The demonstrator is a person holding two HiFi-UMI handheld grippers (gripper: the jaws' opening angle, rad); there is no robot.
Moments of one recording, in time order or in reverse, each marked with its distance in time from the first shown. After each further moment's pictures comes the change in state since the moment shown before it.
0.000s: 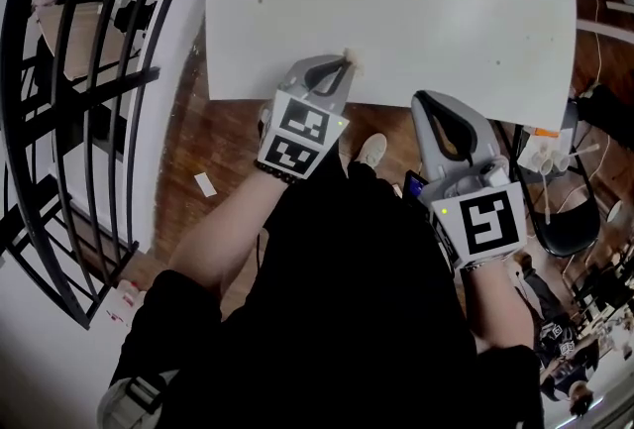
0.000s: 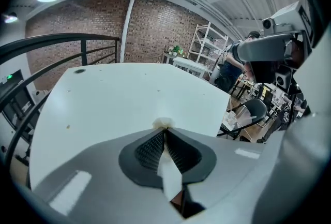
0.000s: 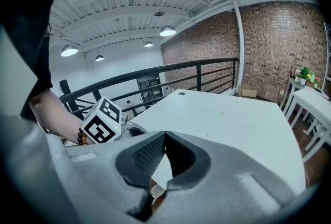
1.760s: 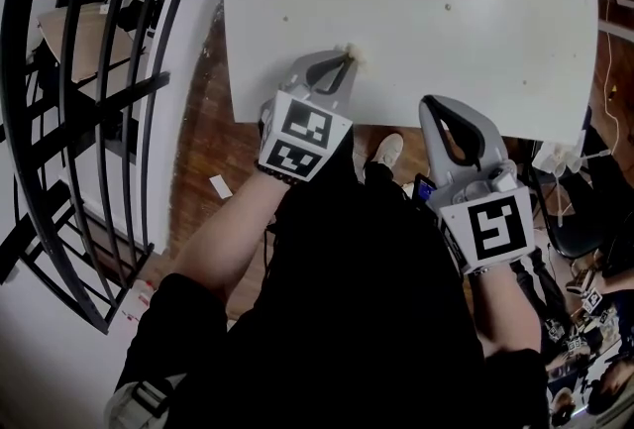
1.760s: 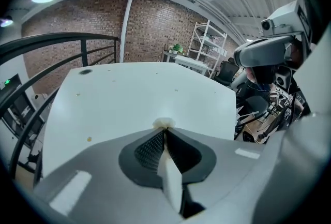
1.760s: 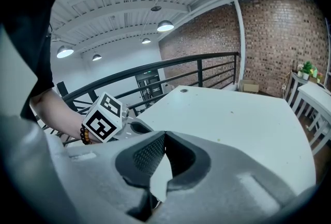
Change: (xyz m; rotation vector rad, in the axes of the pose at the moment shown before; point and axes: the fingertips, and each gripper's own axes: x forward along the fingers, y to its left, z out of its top) left arm 0.001 0.067 0.011 0.027 0.013 -0.002; right arm 0.056 0.002 0.020 0.029 0.044 0.014
